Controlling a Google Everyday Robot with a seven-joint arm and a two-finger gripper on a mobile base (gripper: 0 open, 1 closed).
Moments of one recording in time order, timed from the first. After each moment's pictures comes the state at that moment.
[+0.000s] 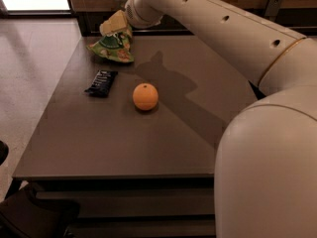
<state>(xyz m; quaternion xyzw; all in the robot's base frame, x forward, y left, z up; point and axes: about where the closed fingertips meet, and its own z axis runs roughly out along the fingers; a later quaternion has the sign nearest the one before) 0.797 0.072 0.927 -0.23 0.87 0.13 0.41</state>
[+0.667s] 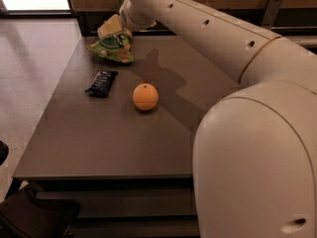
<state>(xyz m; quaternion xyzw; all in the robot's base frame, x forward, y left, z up) 0.821 0.088 0.908 -0.23 0.87 0.11 0.41</state>
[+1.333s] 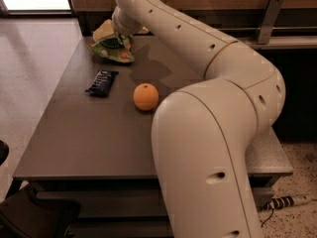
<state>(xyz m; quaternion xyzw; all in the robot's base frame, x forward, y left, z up) 0.862 0.112 0.870 -0.19 0.90 0.11 0.38</state>
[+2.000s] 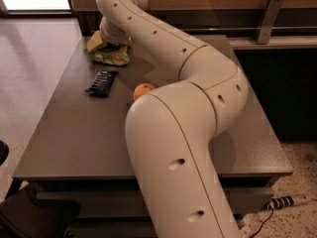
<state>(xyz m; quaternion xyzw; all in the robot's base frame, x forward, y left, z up) 0.867 0.153 0.825 -0.19 0.92 0.11 0.33</state>
